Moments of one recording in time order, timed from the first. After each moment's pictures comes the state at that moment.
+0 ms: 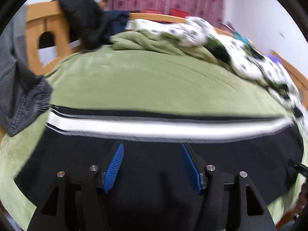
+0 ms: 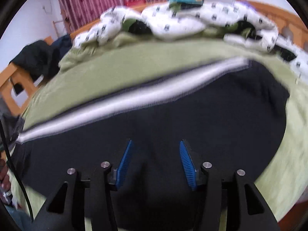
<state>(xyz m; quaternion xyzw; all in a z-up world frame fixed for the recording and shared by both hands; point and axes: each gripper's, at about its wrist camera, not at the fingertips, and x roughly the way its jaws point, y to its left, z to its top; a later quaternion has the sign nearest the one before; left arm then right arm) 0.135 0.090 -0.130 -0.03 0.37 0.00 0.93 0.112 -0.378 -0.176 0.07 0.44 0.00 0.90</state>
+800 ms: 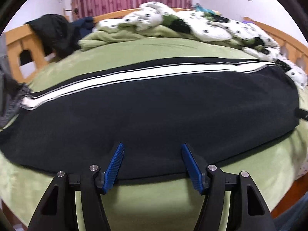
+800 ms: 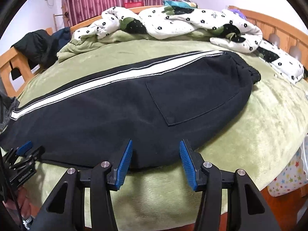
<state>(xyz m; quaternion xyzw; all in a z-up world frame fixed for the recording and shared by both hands) 0.048 -0.027 -0.188 0.06 0.37 -0.02 0.93 0.045 -0.376 -0.159 0.06 0.38 -0.06 0.92</state>
